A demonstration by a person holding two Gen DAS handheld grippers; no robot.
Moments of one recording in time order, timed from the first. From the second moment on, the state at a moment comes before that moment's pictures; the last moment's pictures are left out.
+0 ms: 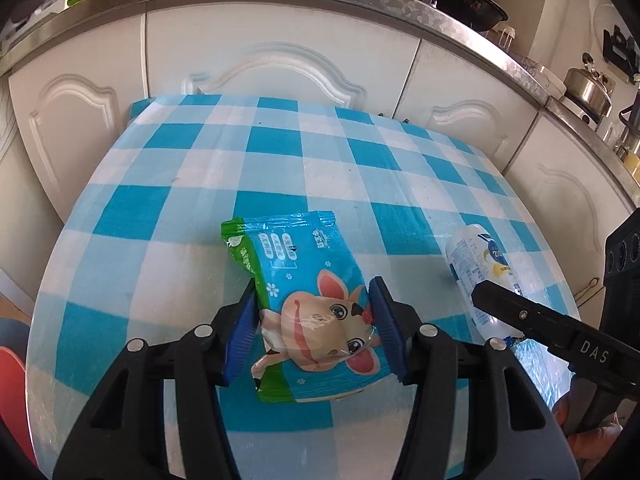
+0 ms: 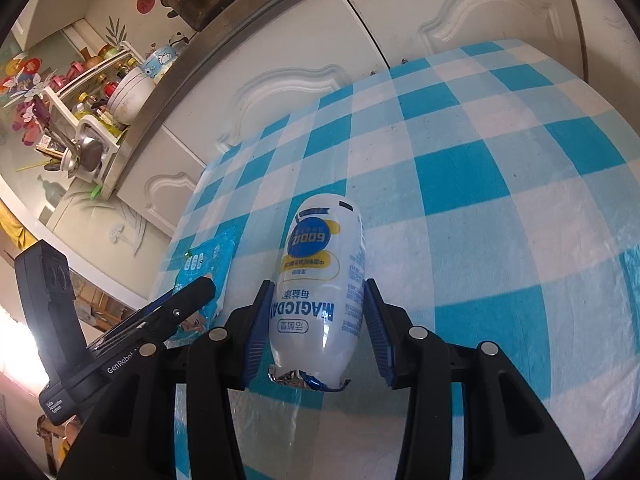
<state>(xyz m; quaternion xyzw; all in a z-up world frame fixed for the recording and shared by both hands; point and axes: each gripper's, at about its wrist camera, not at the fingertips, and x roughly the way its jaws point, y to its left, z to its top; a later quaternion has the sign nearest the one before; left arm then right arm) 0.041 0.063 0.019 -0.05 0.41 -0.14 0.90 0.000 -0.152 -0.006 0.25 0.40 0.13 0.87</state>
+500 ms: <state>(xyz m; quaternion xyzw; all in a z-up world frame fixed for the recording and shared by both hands) -0.055 0.150 0.031 -0.07 0.40 -0.12 0.91 -0.052 -0.093 -0.001 0.21 0.42 0.17 0.87</state>
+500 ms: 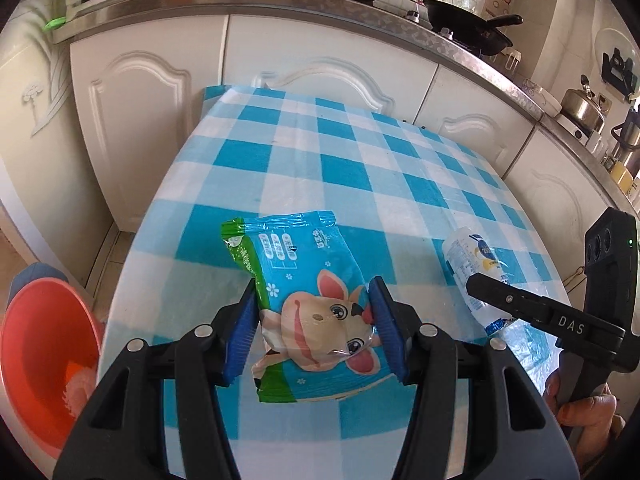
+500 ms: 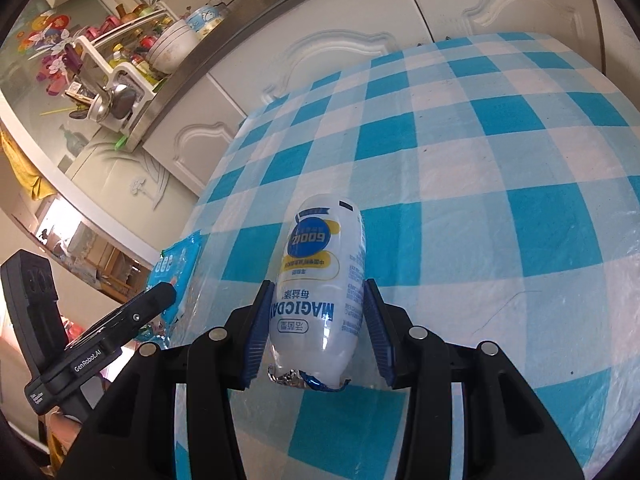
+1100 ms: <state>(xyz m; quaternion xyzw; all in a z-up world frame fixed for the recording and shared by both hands) -0.138 0.321 0.009 -0.17 0.40 0.02 0.90 -0.074 0.056 0.013 0.12 0.46 0.30 0.83</state>
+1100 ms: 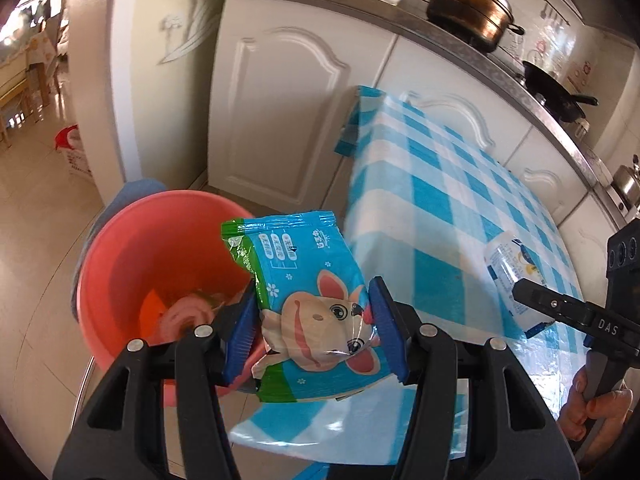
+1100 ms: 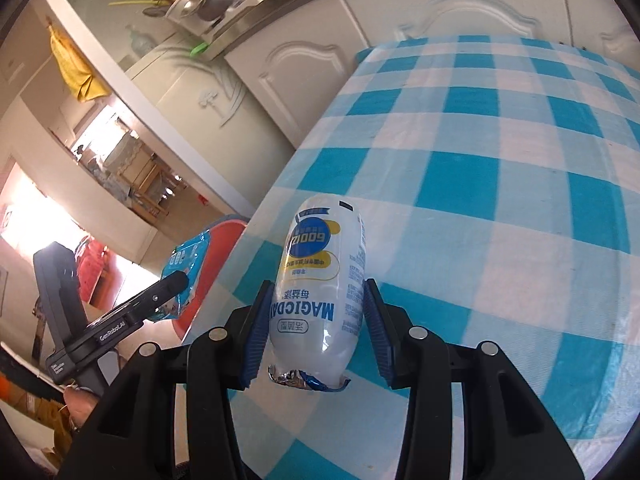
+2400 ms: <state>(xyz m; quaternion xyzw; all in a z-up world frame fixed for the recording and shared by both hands) -0.122 0.441 -0.061 -0.24 0.43 0.14 0.86 -0.030 0.295 -0.007 -0.02 0.51 0.41 0.76</state>
